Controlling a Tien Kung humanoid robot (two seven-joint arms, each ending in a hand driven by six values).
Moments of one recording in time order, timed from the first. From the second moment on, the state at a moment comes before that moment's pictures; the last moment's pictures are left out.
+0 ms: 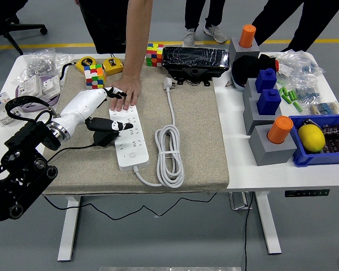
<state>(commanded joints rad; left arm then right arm) -0.41 0.28 -1.07 -1.22 1.83 0.16 -0.11 0.18 -0.08 2.03 0.18 -1.25 -0.19 -0.19</state>
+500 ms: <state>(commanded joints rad) -0.16 0.16 -1.22 -1.62 1.95 0.35 0.33 0.18 -0.07 2.03 0.18 -1.25 -0.18 -0.19</state>
